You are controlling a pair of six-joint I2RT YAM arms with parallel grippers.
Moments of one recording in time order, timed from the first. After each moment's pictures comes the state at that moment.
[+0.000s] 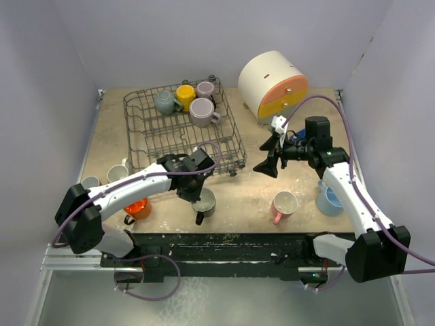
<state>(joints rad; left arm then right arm) -0.87 1.47 1.09 -0.92 -0.11 -0.56 0.17 1.18 0.98 -0.49 -0.96 -0.50</state>
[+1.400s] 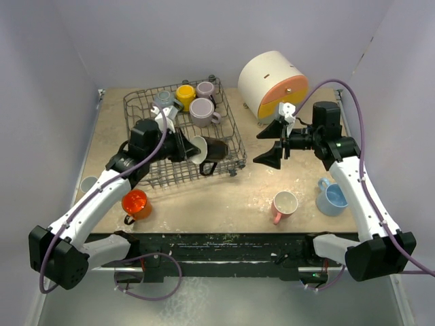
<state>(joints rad) -0.46 1.13 0.97 -0.29 0.33 -0.61 0.17 1.19 1.20 -0.59 -1.12 -0.50</state>
